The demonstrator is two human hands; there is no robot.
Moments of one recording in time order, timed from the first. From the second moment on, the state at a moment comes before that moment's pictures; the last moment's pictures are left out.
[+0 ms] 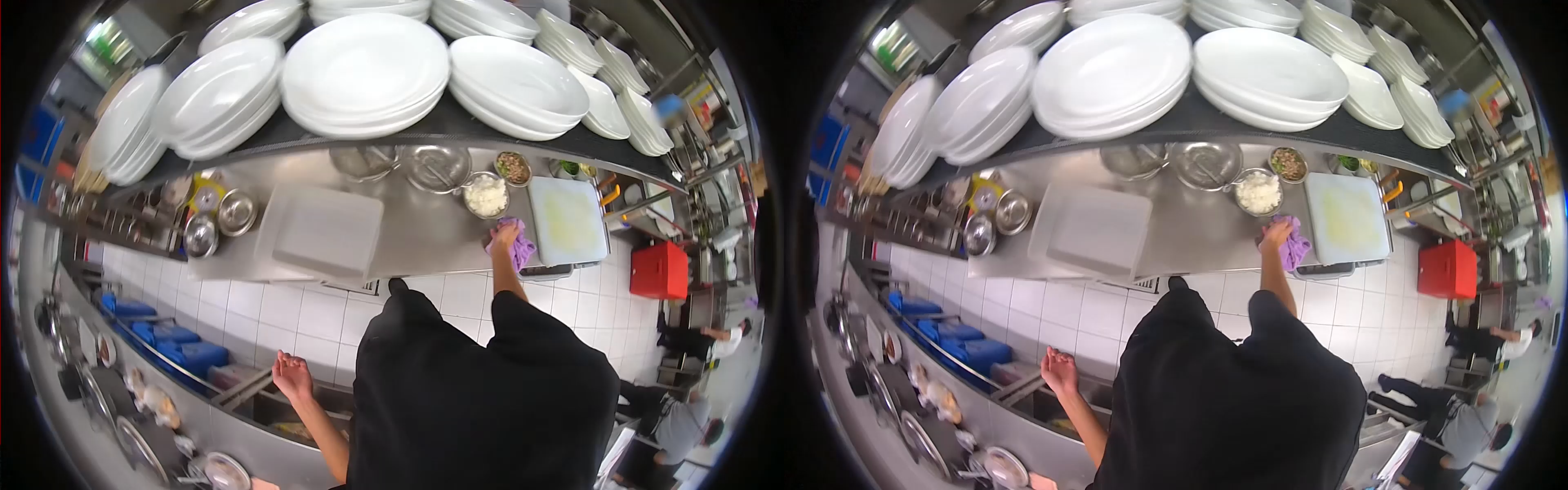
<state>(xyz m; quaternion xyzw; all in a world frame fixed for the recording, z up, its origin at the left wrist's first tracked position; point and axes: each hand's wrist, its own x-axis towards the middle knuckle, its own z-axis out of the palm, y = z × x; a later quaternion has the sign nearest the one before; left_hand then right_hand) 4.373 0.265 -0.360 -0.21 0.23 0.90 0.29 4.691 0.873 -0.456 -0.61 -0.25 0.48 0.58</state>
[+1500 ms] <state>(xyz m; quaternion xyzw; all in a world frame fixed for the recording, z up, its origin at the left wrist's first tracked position) 4.231 0.424 -0.459 -0.02 0.75 0.60 0.28 4.539 0.860 -0.434 -0.53 -0.54 0.57 0.34</state>
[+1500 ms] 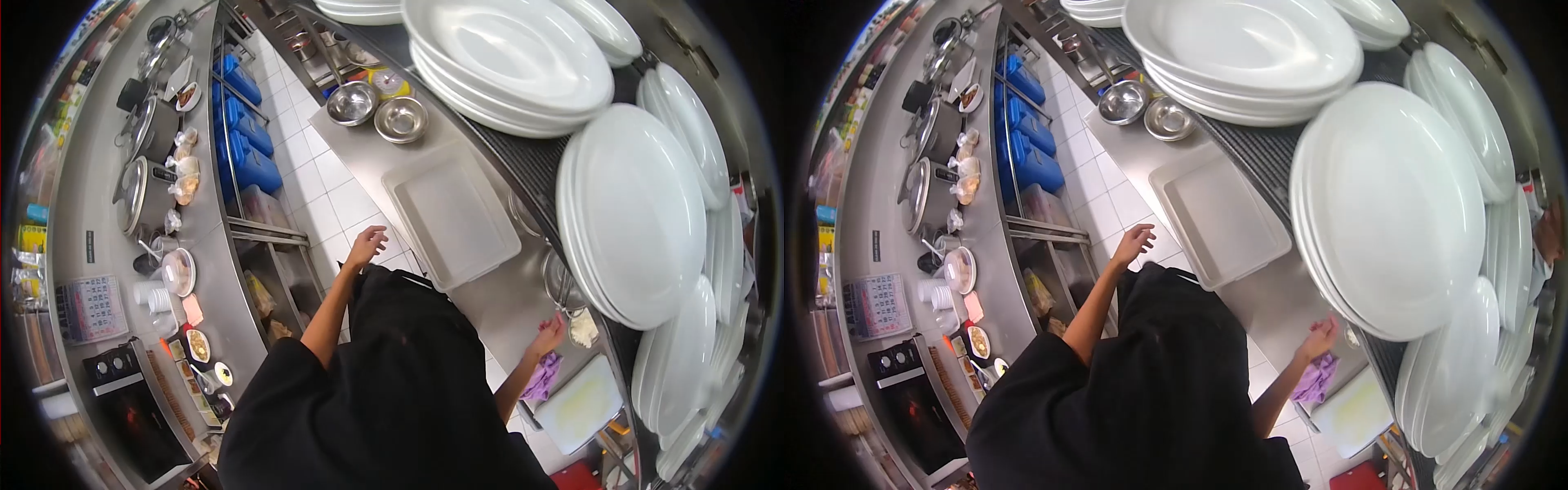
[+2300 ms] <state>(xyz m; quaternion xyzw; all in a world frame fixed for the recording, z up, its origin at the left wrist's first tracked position) 4.124 -0.101 -0.487 -0.33 0.65 0.66 0.16 3.702 0.530 -0.400 -0.27 -0.70 0.63 0.18</state>
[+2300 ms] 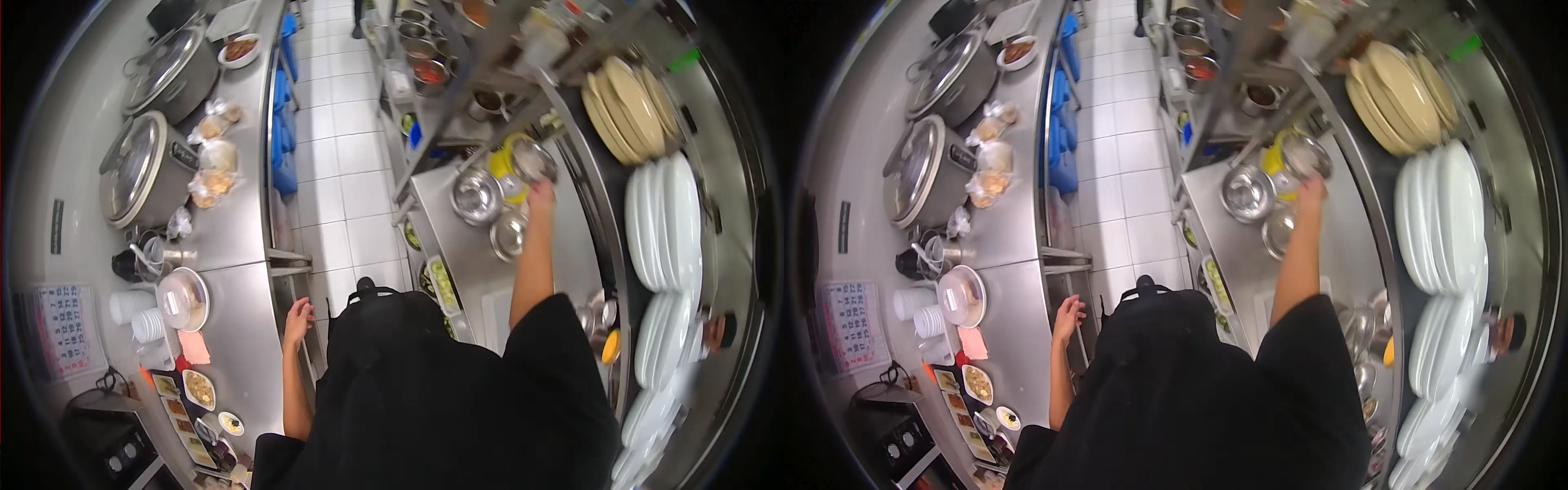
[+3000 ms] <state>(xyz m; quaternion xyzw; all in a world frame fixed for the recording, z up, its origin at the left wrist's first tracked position) 3.508 -0.190 -0.522 -0.24 0.61 0.73 0.19 3.370 0.041 -0.454 -0.06 -0.73 0.56 -0.39</state>
